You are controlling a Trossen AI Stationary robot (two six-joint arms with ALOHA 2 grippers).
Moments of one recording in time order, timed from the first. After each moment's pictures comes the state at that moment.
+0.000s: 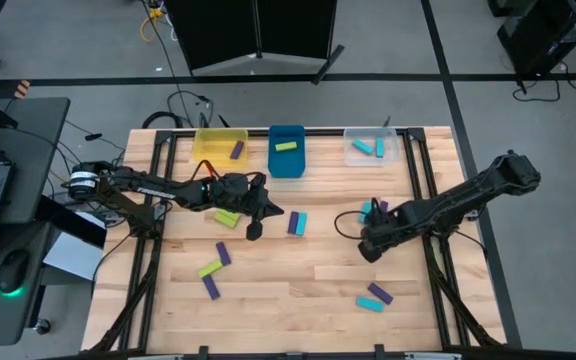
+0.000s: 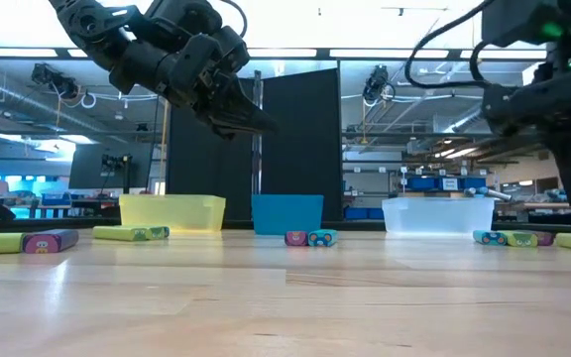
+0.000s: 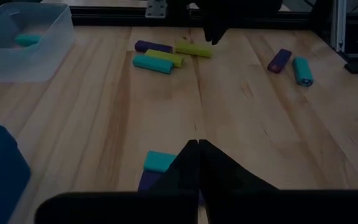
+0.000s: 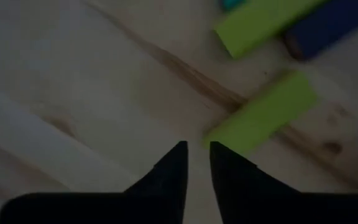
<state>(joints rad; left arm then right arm) 0.10 1.45 0.68 0.35 0.15 0.01 0.32 1.28 0.70 -0.91 0.02 1.36</state>
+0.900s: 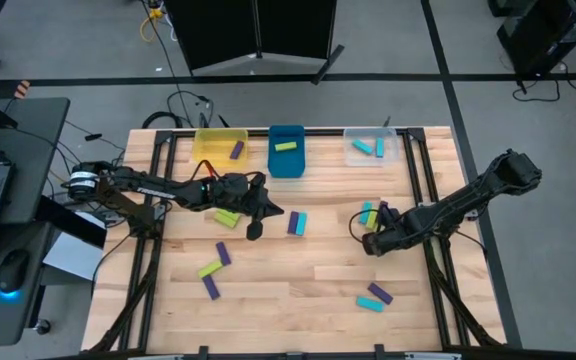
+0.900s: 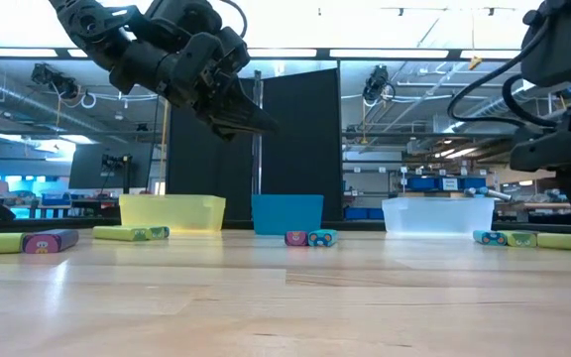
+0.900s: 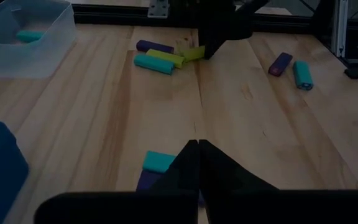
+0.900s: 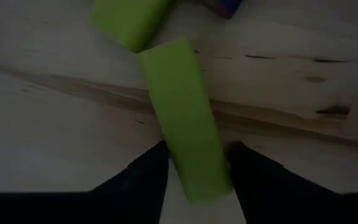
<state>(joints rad) 0.10 1.45 0.68 0.35 0.15 -0.01 0.38 1.27 0.50 -0.76 0.06 1.77</state>
